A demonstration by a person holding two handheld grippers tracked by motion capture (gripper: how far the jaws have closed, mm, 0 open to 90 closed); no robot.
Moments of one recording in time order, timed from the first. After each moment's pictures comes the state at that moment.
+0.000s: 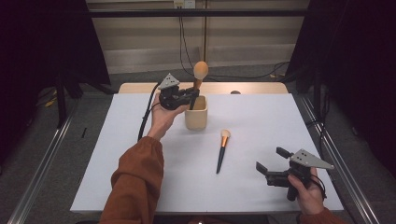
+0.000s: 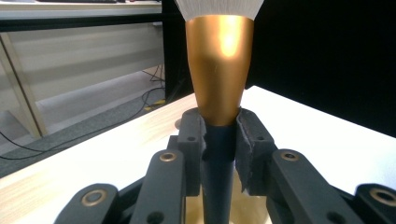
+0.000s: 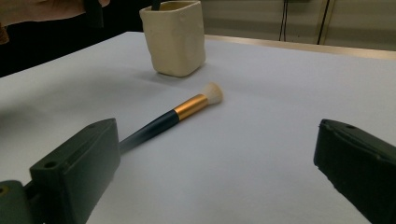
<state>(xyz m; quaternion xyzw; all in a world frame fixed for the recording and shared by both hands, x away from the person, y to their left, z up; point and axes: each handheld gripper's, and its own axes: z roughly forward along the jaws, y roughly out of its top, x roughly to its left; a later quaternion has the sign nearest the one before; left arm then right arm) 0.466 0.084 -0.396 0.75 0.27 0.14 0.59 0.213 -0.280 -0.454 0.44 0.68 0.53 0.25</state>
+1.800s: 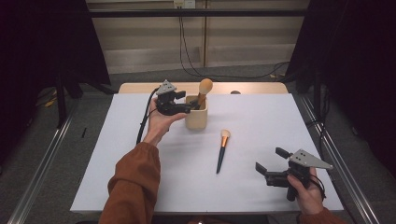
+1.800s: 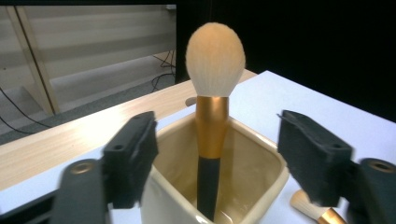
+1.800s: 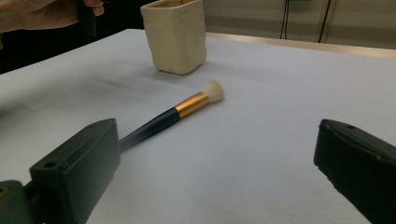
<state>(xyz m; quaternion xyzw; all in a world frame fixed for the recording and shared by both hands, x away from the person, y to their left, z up) 0.456 0.096 -0.410 0.75 0.31 0.14 0.57 0.213 -0.279 -0.455 0.44 0.69 0.52 0.24</state>
